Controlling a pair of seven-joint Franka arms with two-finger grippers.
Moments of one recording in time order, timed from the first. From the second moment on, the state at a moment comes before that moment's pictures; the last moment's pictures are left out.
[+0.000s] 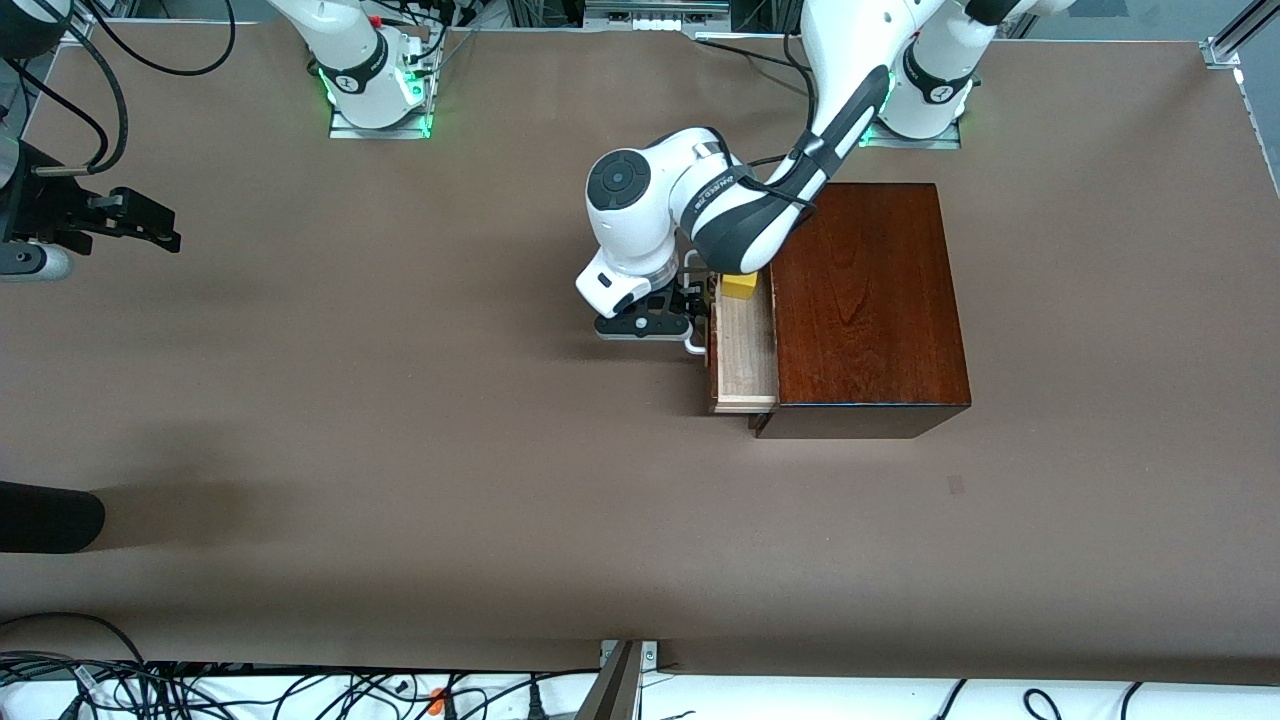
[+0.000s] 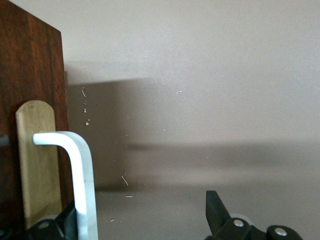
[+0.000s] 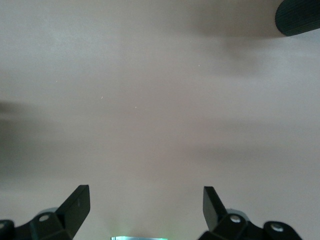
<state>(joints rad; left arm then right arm) -0.59 0.70 -0.29 -1.42 0.33 2.01 -0.93 -0.04 0.04 0.03 -1.60 -0.04 1.55 -0.07</state>
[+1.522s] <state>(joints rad) -0.59 0.67 -0.31 -1.27 0.29 1.71 -0.93 -0.04 0.04 0.03 -1.60 -0.04 1.55 -0.07</state>
